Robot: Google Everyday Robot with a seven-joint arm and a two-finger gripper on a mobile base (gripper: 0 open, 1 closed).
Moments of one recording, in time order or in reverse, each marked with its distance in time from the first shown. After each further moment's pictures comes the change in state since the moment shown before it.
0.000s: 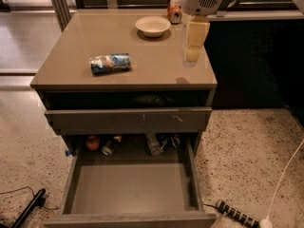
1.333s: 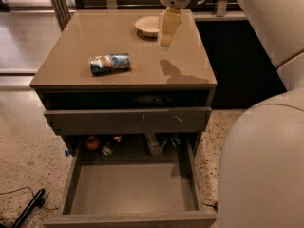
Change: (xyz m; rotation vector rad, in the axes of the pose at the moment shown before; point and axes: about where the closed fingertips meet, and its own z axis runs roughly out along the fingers) arm -0.028 -0.089 0.053 0.059 -0.134 0.031
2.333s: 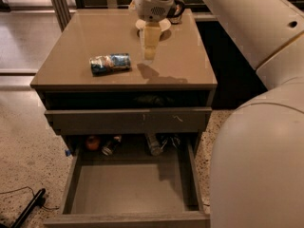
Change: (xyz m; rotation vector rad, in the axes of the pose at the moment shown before) arm -0.050 0.027 0.041 -0.098 -0.014 -0.157
